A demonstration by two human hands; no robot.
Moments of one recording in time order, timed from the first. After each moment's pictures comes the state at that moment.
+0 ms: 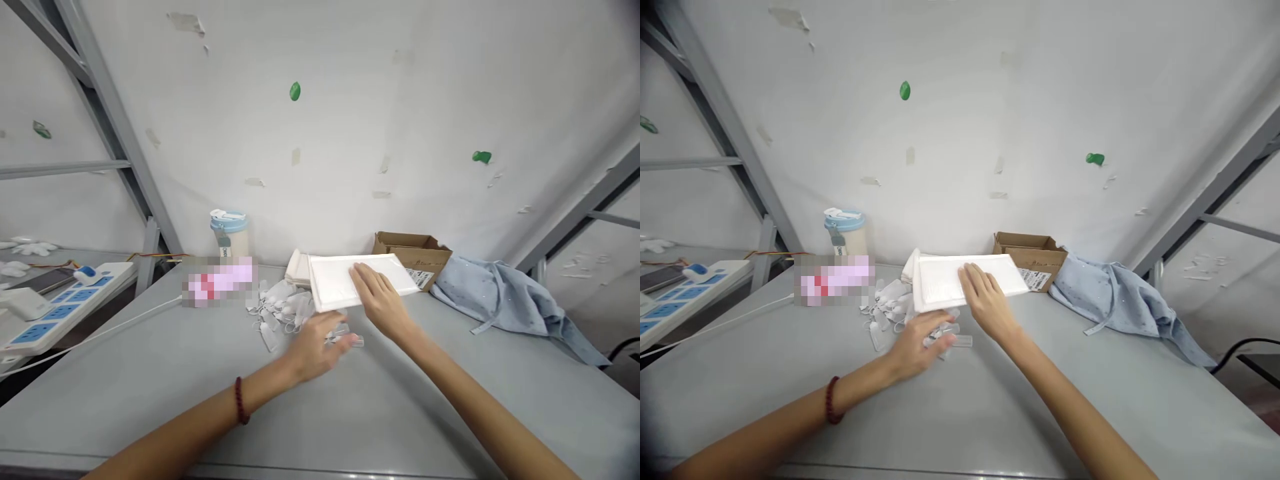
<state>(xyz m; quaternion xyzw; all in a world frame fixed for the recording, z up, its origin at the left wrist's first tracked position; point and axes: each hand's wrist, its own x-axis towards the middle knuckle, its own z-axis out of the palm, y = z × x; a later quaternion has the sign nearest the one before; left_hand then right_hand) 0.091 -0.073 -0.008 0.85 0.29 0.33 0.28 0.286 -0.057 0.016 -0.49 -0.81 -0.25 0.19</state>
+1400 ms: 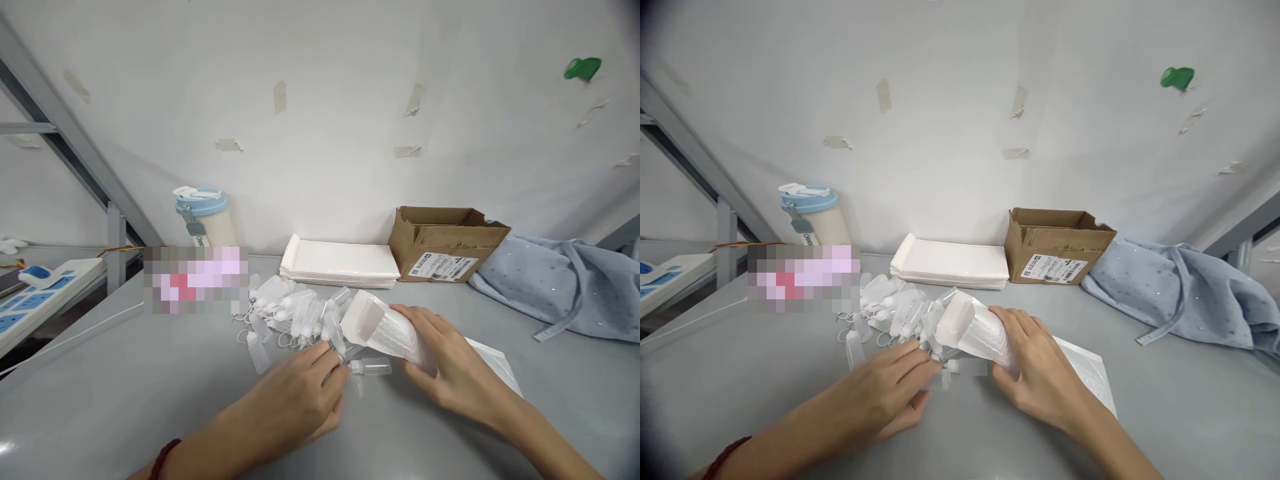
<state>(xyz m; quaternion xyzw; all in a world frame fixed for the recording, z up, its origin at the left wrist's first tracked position) 0.069 -0.075 -0.014 0.97 0.17 0.15 -0.01 0.318 -0.105 -0.009 -0.55 -0.81 0.04 0.20</state>
